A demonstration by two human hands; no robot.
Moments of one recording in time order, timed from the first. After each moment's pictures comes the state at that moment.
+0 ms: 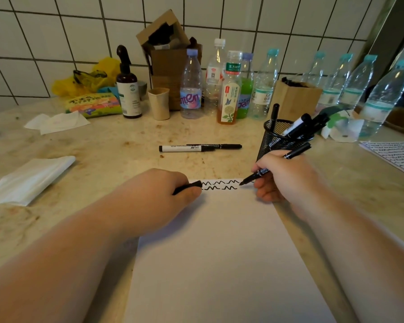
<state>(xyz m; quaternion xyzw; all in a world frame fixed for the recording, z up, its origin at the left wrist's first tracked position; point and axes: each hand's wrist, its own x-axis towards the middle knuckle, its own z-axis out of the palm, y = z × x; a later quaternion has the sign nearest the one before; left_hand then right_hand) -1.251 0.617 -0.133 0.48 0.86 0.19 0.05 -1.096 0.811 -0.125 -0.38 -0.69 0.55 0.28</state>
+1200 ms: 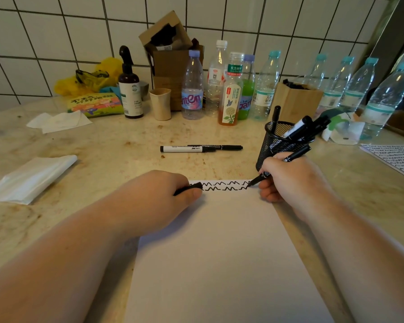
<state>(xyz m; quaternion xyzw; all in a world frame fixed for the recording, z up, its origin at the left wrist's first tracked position) -1.255 0.619 -0.138 0.48 0.86 0.19 0.05 -1.099 0.817 -0.127 -0.41 -0.69 0.52 0.29</state>
